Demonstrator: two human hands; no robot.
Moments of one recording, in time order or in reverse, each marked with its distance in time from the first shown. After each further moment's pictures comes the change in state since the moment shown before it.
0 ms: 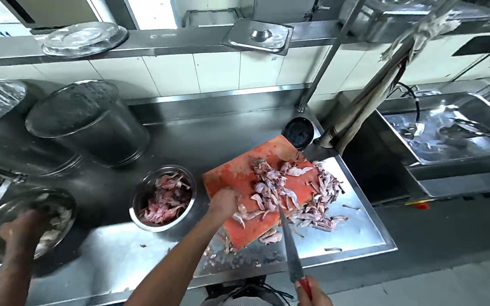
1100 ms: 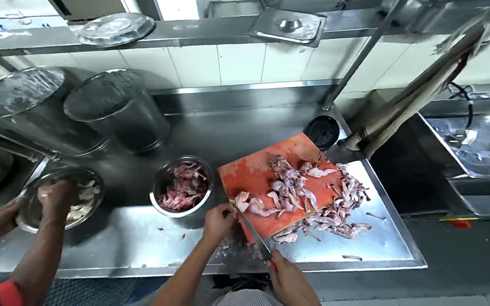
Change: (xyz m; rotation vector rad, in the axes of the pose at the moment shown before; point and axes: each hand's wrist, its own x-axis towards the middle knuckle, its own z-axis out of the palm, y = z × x) left_hand -0.067 -0.076 0.062 -0.609 0.185 -0.254; right_hand 0.030 -0.104 0.038 -0.501 -0.351 -0.256
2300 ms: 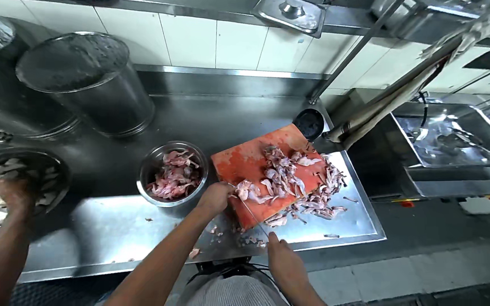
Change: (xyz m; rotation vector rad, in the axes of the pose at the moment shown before) left_hand 0.034 0.023 -0.026 0.551 -0.257 0.397; right_hand 0.001 -0.037 0.005 -0.297 0.023 0.379
